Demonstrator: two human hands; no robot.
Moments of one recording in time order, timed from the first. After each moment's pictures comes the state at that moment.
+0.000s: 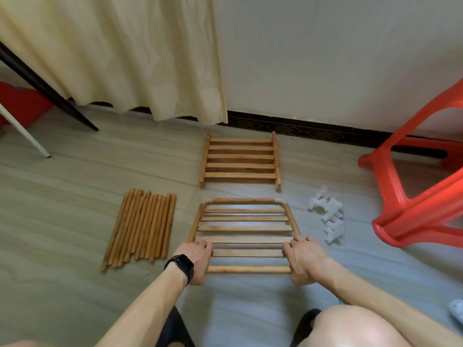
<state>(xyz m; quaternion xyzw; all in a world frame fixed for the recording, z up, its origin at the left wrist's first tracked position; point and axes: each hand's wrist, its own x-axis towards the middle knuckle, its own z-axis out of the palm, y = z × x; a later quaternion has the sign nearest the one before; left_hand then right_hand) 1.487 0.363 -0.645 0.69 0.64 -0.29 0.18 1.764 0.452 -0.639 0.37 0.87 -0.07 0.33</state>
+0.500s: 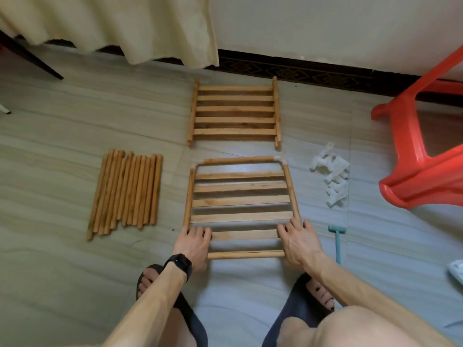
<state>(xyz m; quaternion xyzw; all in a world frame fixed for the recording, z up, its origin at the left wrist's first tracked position) 1.510 0.327 -0.738 0.70 0.63 -0.31 0.13 1.783 0.420 -0.733 0.41 0.87 -0.04 0.27</state>
